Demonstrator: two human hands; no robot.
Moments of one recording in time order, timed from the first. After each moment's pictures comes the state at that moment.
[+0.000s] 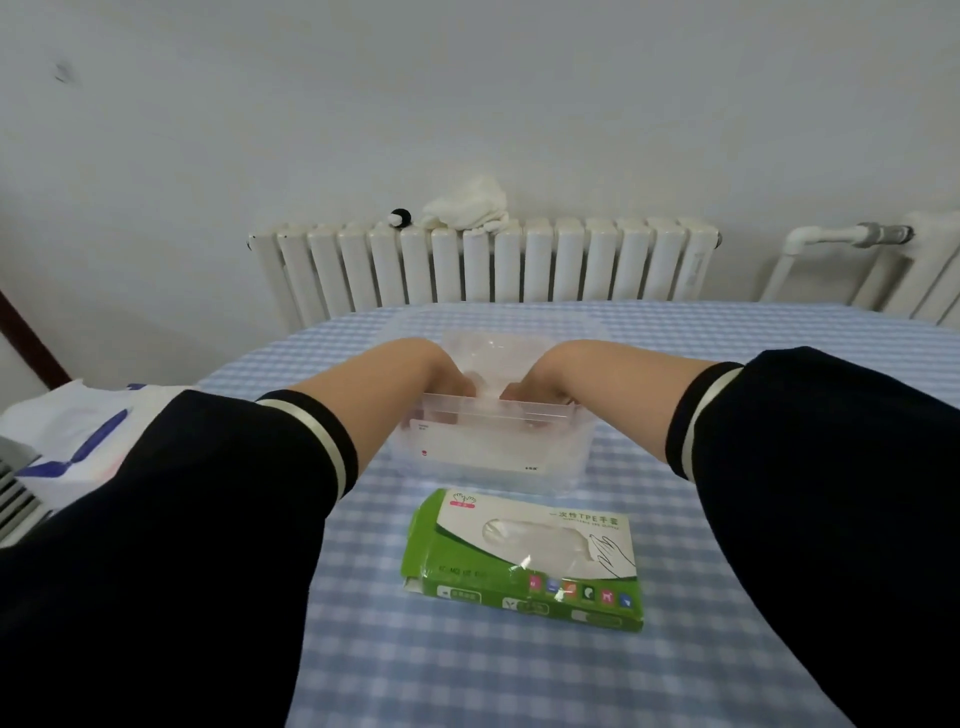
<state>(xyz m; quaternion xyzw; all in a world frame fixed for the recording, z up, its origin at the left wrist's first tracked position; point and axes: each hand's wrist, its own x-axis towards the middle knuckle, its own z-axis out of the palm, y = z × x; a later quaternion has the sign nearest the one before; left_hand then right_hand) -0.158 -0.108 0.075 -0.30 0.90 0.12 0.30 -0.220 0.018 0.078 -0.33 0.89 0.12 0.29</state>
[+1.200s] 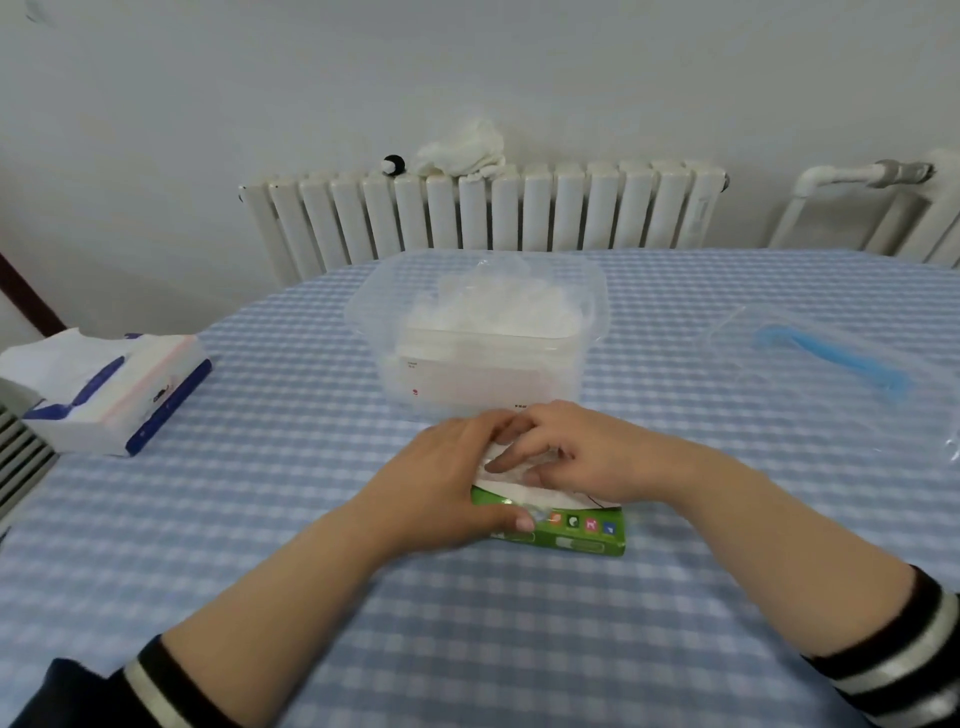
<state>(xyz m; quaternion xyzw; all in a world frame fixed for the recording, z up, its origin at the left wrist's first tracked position) -0.025 -0.033 -0.017 -0.01 0.98 0.21 -0.03 -0.144 0.126 0.013 -0.57 0.77 -0.20 0.21</state>
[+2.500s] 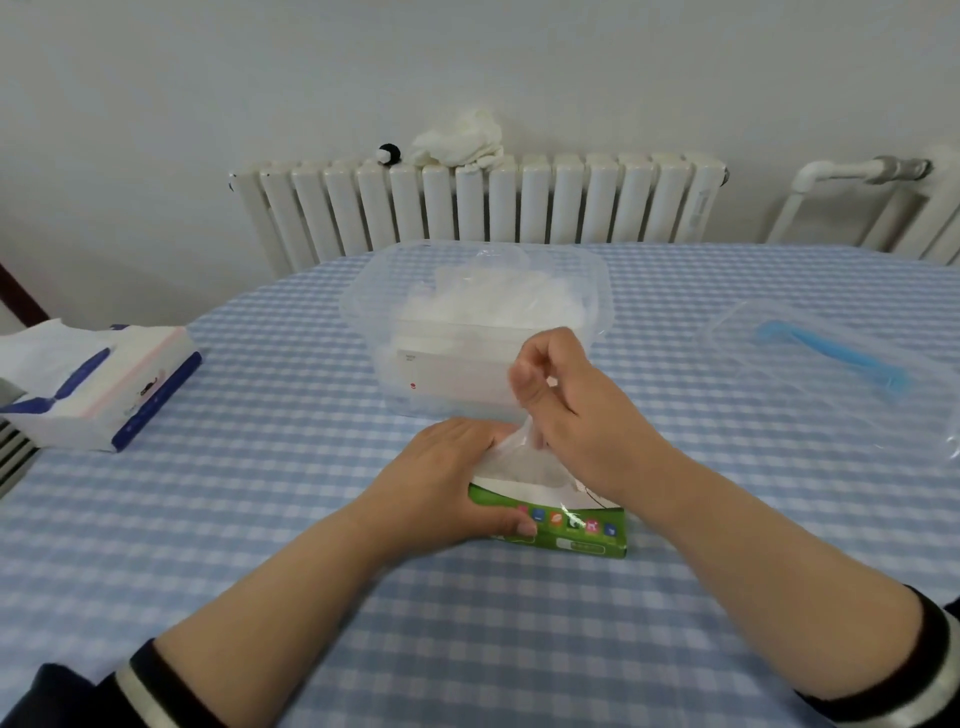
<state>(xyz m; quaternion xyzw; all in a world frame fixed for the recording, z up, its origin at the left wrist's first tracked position) -0.023 -0.030 -0.019 -0.01 0.97 0.25 -0.04 -0.108 0.119 0.035 -0.40 0.78 -0.47 0.09</state>
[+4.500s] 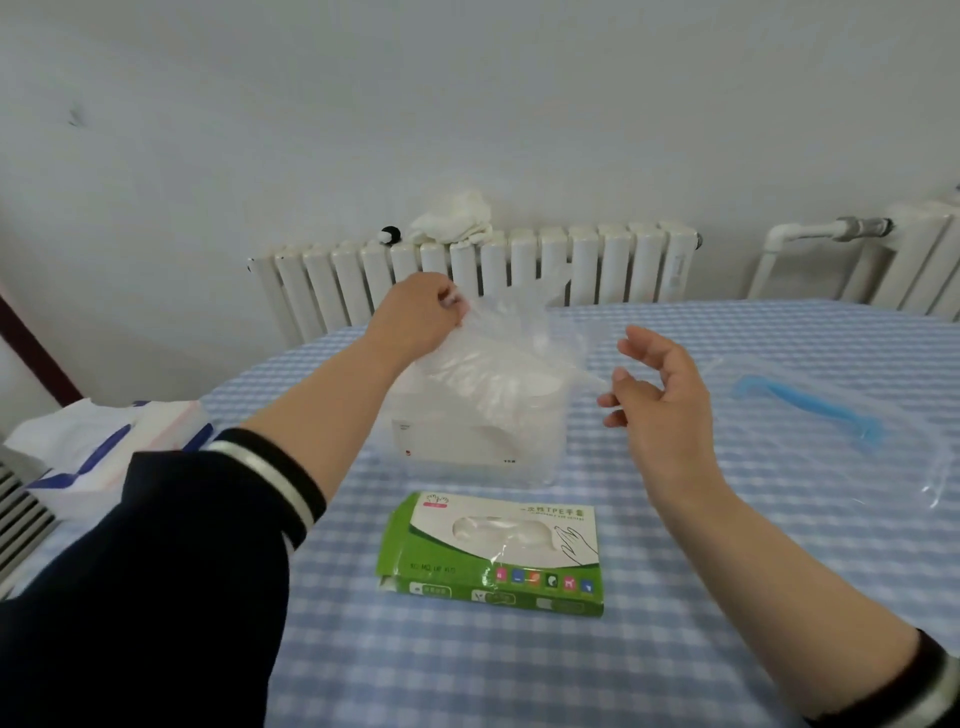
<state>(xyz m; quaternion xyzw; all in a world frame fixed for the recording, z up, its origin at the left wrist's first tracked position) -0.152 -0.085 0.108 -0.18 0.93 0.26 -0.19 -0.163 0.150 0.041 -0.16 0.67 -0.72 -0.05</state>
